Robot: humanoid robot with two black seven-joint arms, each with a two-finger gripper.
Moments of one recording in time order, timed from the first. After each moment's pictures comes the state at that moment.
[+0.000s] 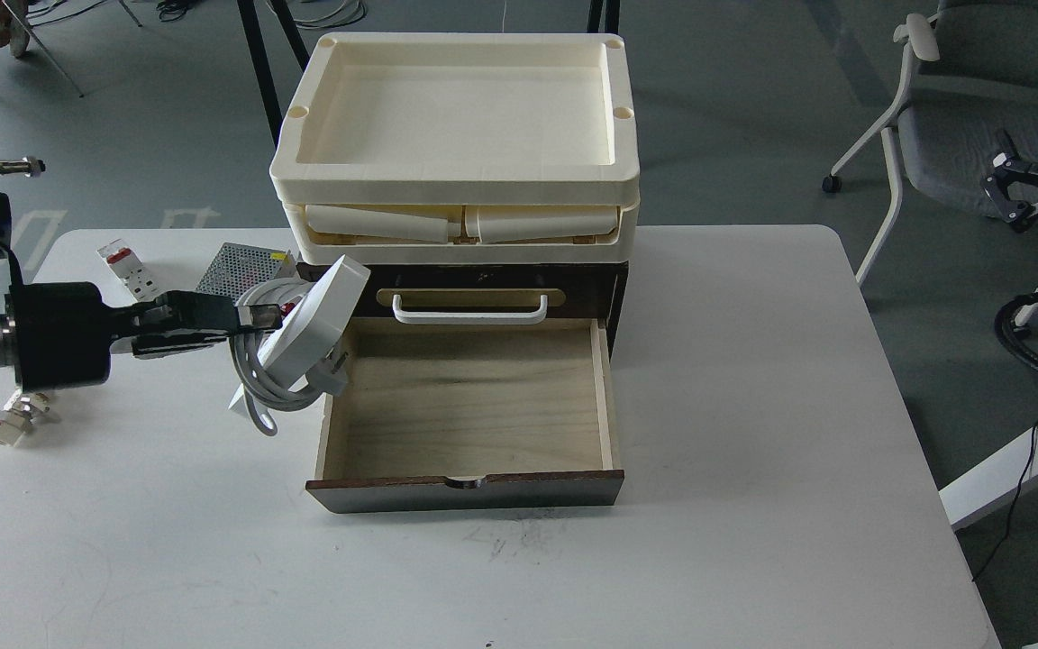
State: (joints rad) left arm -0.90 1.18 -0.18 -1.51 1.00 -0.49 -0.49; right arm 0.67 -0.65 0.79 0.66 0.31 0.49 0.28
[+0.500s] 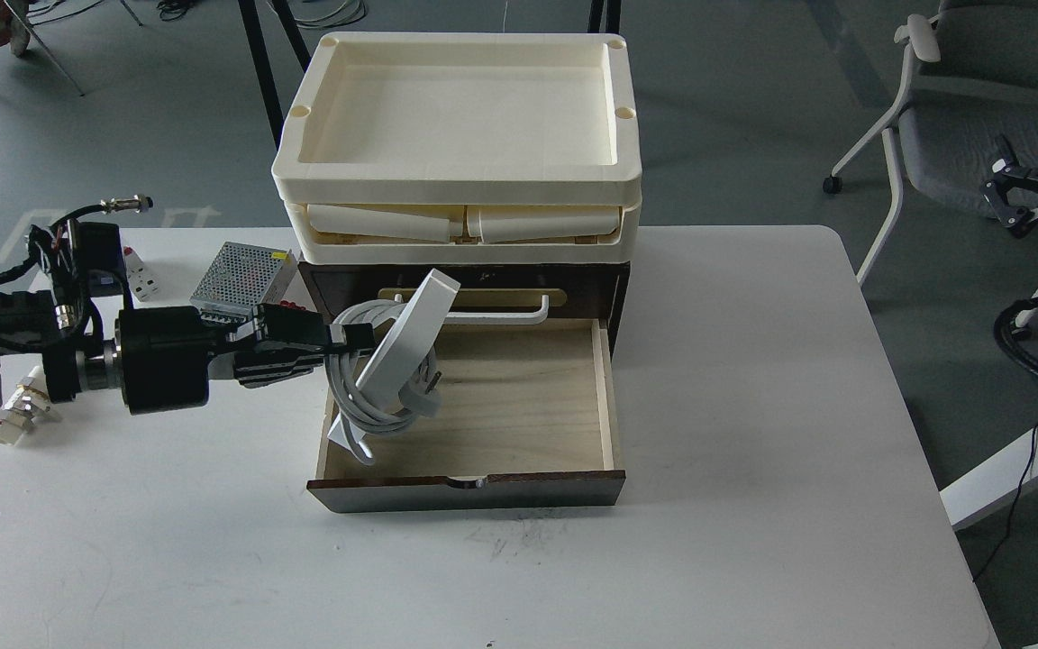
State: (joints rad) left arm -0.85 1.00 -0.18 -1.52 0.89 -0.48 -0.49; right arm 0.66 -0.65 0.79 0.66 0.31 0.49 0.28
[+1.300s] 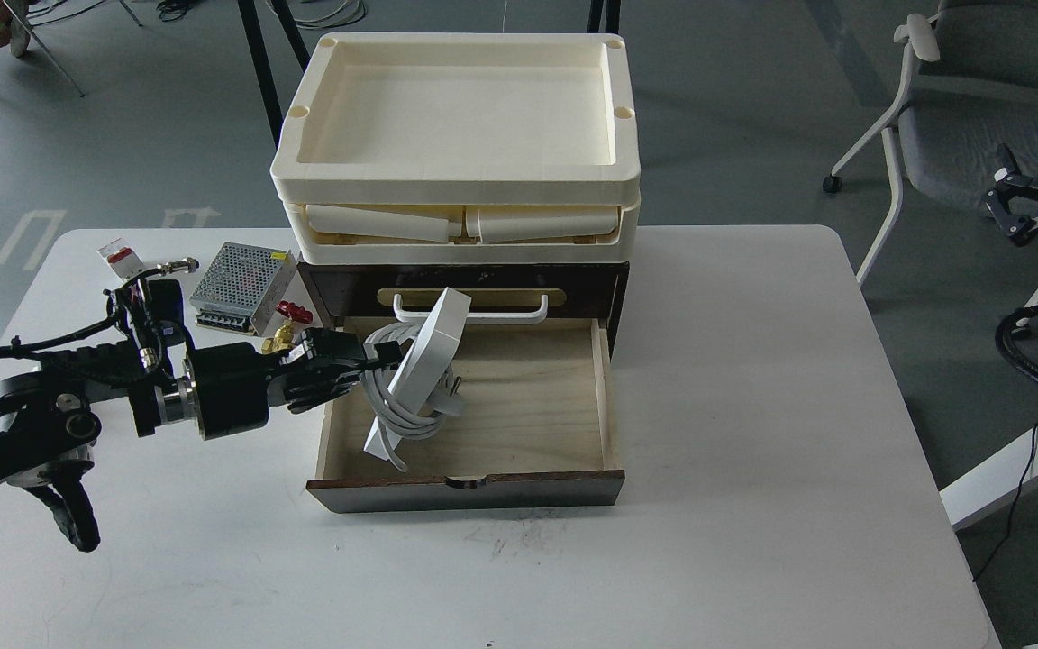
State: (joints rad) left arm -0.73 0.78 -0.18 -1.29 0.84 -0.38 -0.49; right arm 0.64 -0.65 0.80 0.66 0.31 0.49 0.28
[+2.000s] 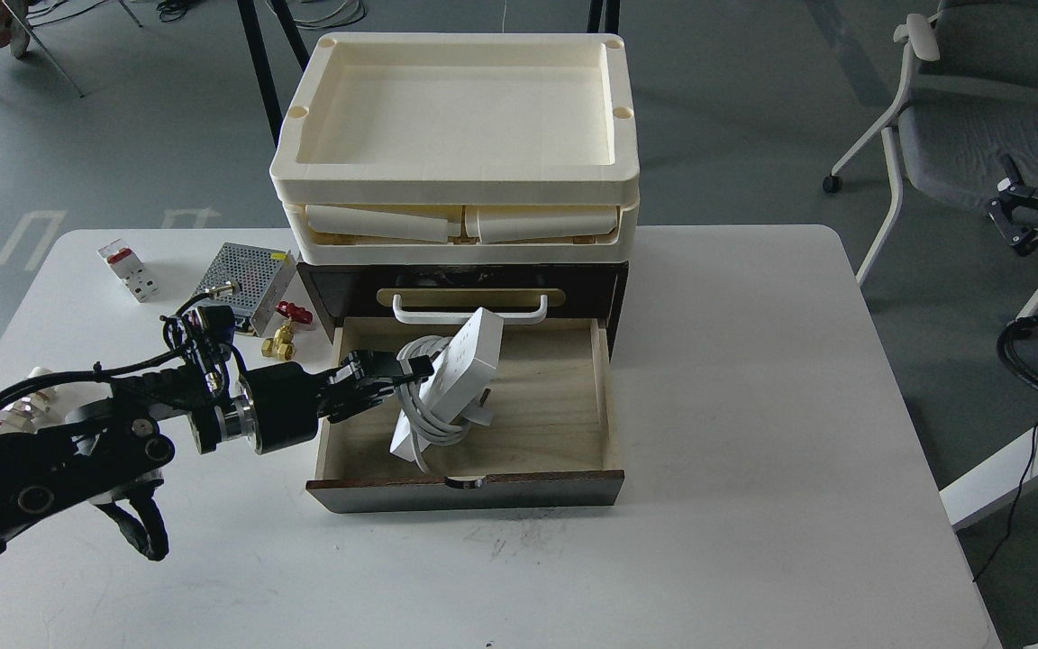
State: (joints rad) left arm -0.69 0.60 -0.17 -1.14 0.91 -0.28 -0.49; right arm 0.62 -0.65 0.80 0.66 0.32 0.49 0.29
